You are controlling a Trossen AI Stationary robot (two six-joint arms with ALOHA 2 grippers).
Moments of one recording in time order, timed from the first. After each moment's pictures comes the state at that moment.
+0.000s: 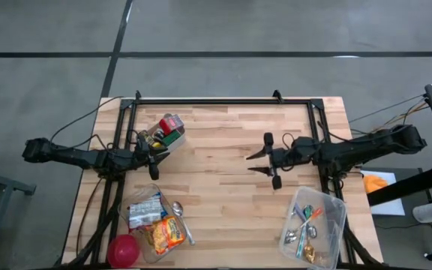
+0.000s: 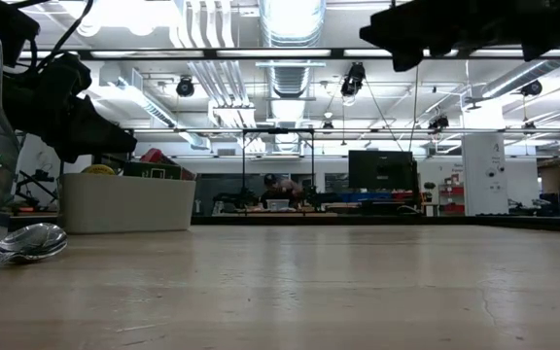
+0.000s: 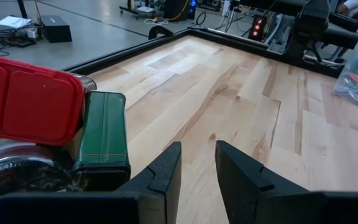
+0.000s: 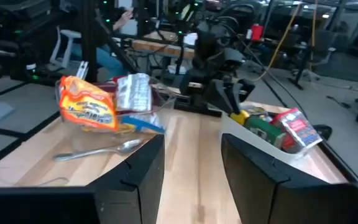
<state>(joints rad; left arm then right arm) -0.12 0.34 0.03 -0.02 -0.53 -0.31 0.07 1.08 0.47 0.52 -0.06 -0.11</state>
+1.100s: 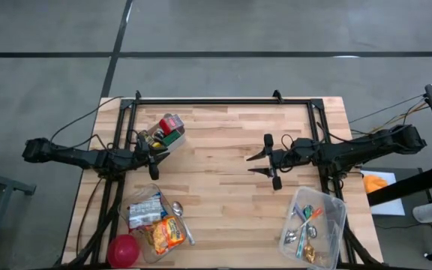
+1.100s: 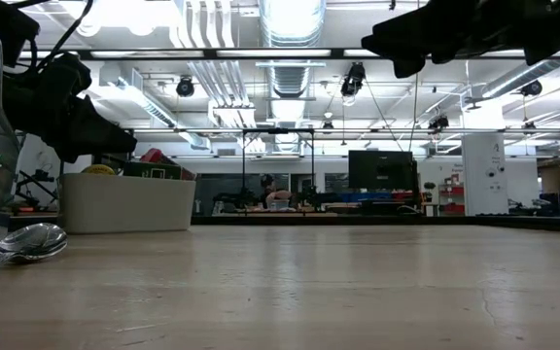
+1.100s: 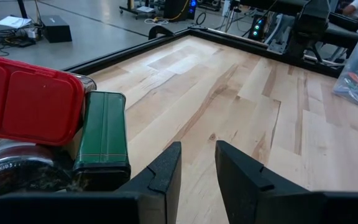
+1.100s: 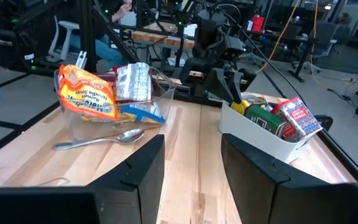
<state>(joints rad) -0.12 0.34 0.03 -0.02 -0.53 -0.31 0.07 1.07 0.45 0.50 -0.05 -0.11</state>
